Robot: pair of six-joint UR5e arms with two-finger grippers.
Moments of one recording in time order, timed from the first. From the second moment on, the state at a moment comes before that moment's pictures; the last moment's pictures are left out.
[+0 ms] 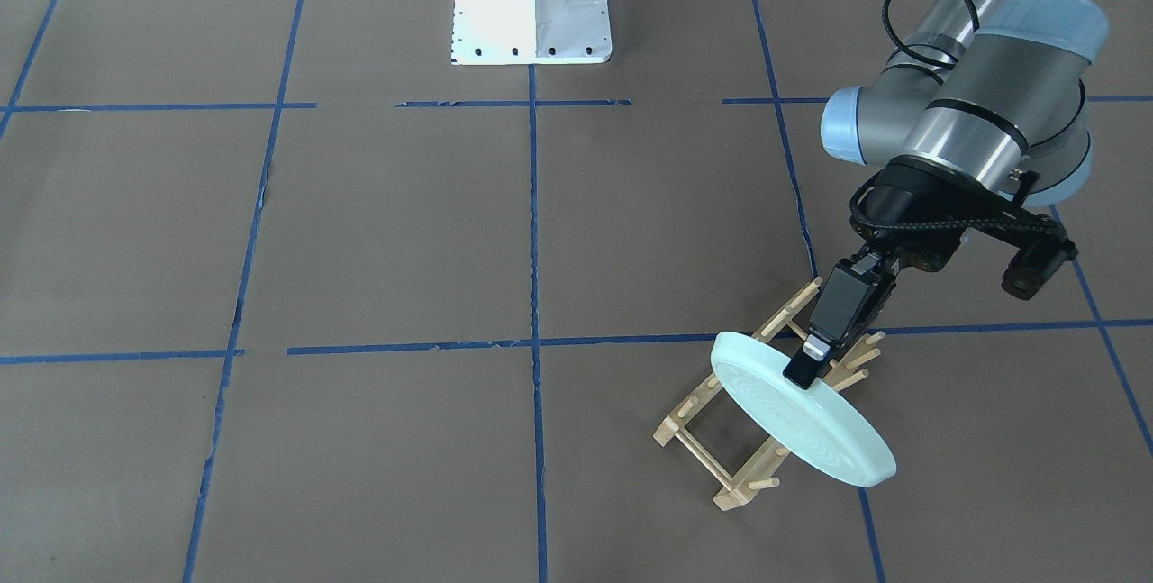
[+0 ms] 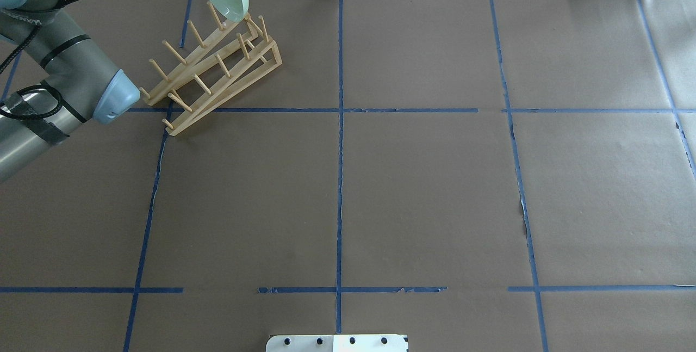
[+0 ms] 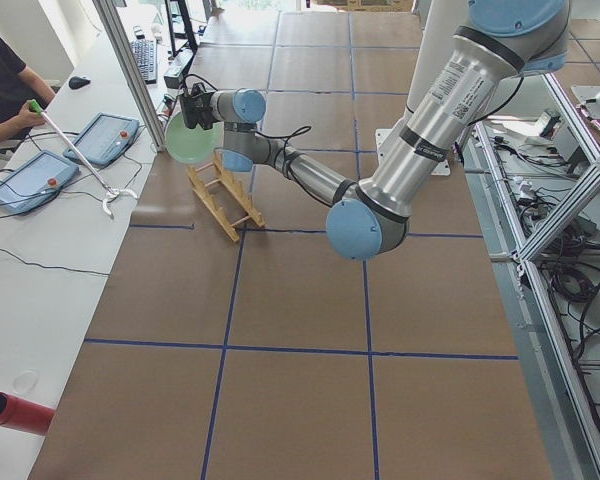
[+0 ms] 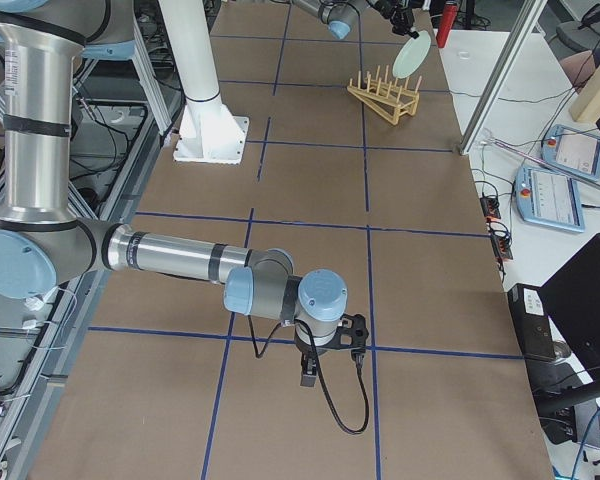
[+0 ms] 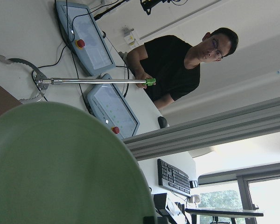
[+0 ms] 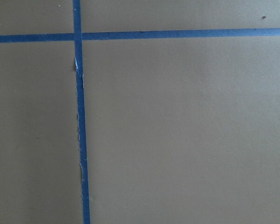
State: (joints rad) left arm -0.98 -2.16 -1.41 -2.83 -1.76 -1.85; right arm 1.62 -1.69 1.60 -1.59 2.30 -0.07
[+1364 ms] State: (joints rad) left arm -0.93 -2.18 -1.33 -2.88 -1.75 -1.81; right arm 1.62 -1.69 1.60 -1.59 2.30 -0.07
